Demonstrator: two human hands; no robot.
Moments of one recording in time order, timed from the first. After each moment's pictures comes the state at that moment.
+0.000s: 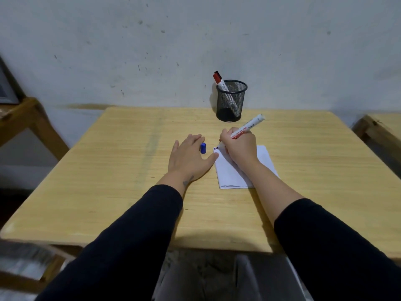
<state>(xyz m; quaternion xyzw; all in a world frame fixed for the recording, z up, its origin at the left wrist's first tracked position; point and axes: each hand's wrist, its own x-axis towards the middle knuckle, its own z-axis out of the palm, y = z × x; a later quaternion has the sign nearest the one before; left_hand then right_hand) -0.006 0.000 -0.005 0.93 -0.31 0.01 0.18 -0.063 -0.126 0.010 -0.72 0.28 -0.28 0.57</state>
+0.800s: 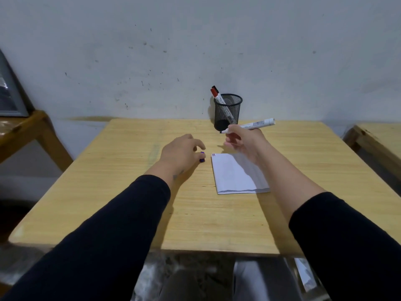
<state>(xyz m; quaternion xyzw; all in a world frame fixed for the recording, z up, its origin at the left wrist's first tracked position) 0.007 0.016 0.042 0.92 -0.35 0.00 0.18 -0.077 -0.148 0.065 -0.59 0.25 -0.17 0.75</state>
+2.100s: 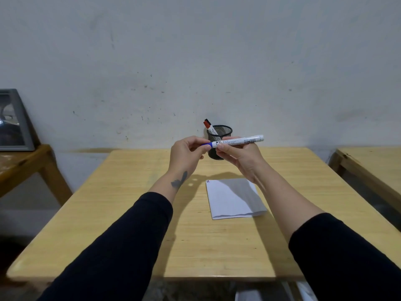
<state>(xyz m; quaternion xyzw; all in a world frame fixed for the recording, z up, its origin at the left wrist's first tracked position) -0.014 -0.009 0.098 0.72 -0.29 -0.02 0.63 -0.101 -0.145 0.100 -0.57 0.08 -0.21 0.79</state>
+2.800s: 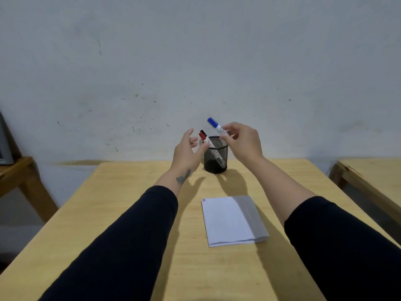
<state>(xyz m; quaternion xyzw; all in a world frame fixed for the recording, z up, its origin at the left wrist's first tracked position) 0.033 -0.053 0.106 0.78 -0.28 -0.02 0.56 -0.046 -0.186 0.133 -0.84 0.20 -0.35 0.36</state>
